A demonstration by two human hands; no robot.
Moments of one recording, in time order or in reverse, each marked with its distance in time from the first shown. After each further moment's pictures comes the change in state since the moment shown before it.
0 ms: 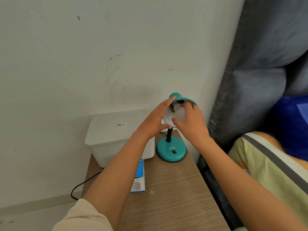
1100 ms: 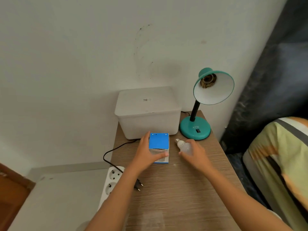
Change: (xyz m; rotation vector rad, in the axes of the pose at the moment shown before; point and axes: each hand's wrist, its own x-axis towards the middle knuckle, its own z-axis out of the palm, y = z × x) left_hand -0.203 -0.047 0.025 -0.215 0.103 -0.766; right_hand -0.130 0.040 0.114 0.152 -0.516 0.255
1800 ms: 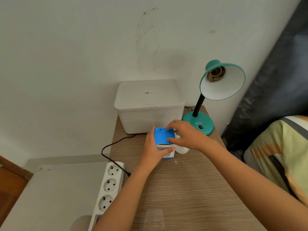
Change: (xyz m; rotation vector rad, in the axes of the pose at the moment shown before) left_hand 0.013 -0.006 0.031 -0.140 0.113 0.042; right_hand 0.031 -0.065 -0.024 -0.312 -0.210 -0.588
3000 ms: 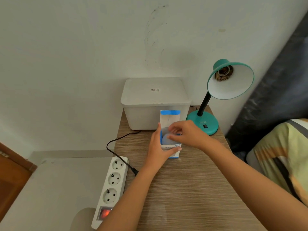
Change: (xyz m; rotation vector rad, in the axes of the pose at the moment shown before) left_hand -0.011 -0.012 0.006 -0.009 0.026 0.062; right_hand 0.000 -0.014 0.003 0.189 -0.004 0.070
